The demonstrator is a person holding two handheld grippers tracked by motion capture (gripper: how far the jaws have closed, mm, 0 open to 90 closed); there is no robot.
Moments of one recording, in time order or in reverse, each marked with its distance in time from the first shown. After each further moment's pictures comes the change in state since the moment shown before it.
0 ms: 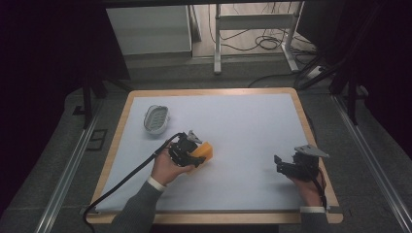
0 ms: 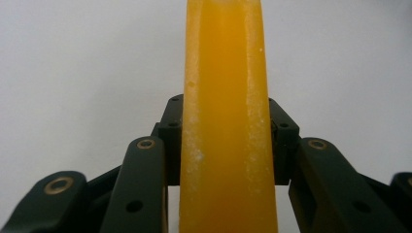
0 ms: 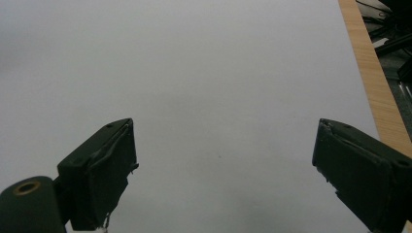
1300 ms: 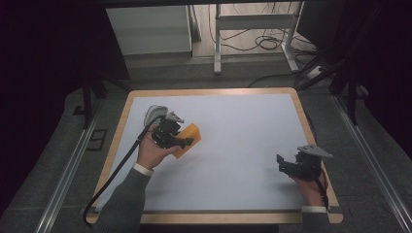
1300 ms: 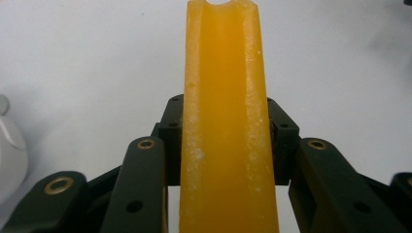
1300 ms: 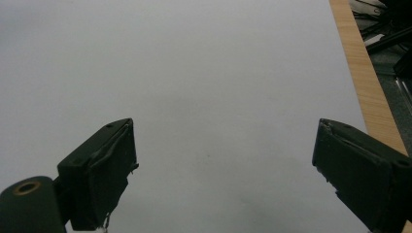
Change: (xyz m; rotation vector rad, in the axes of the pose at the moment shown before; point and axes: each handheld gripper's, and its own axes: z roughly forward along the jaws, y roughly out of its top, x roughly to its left) left arm 0.048 0.009 -0.043 -0.099 0.014 -0.092; right arm -0.007 -0.001 -0.001 -0.001 -0.008 0.021
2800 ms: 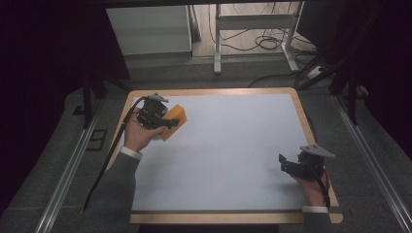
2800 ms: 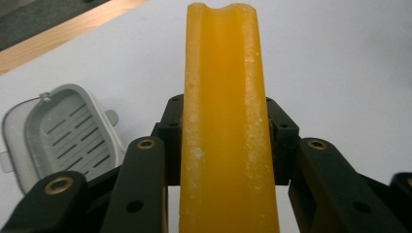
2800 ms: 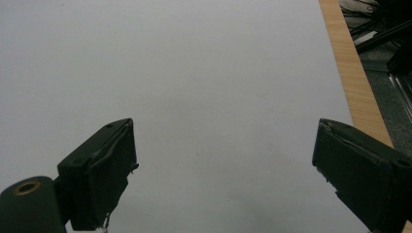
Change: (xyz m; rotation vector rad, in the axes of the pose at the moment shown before) left arm 0.047 0.024 -0.036 -0.038 0.100 -0.065; right arm -0.005 0.000 -0.002 0.000 -0.017 0.019
